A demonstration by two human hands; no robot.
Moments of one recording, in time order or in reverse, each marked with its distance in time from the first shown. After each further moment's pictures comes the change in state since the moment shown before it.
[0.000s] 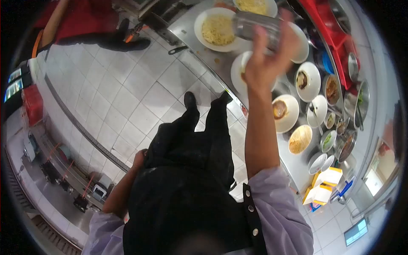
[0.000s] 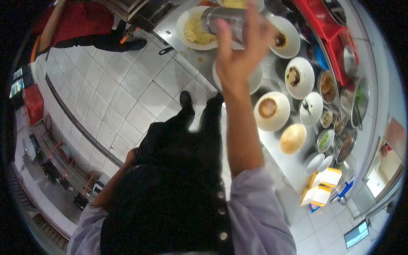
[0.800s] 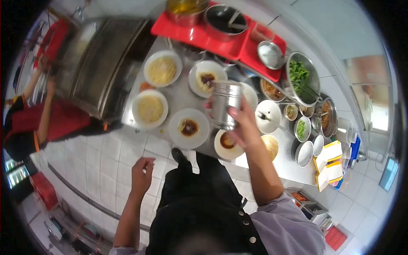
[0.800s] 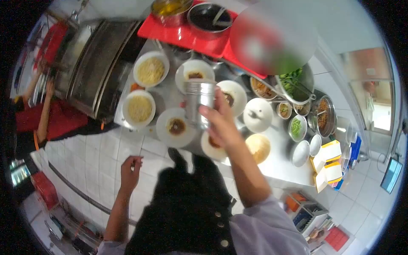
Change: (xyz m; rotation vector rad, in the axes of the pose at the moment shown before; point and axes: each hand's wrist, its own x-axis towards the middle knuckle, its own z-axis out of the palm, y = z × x) left_hand 0.057 0.407 -0.125 -0.126 0.229 0.618; right_hand 0.034 0.061 -0.174 1.189 -0.156 1.093
